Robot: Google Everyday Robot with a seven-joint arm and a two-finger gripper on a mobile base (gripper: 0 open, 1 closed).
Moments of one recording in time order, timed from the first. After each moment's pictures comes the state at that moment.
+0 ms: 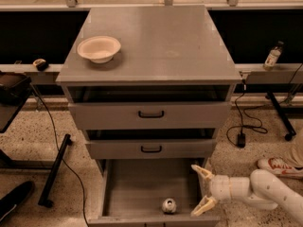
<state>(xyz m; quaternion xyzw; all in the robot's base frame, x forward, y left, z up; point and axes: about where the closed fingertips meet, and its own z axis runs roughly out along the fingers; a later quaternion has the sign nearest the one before) 0.464 -0.167 0.436 -0.55 0.62 0.34 0.45</state>
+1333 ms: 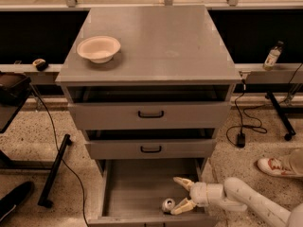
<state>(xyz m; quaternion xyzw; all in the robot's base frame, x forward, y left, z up) 0.491 -0.117 0.309 -0.51 0.65 0.38 0.42</state>
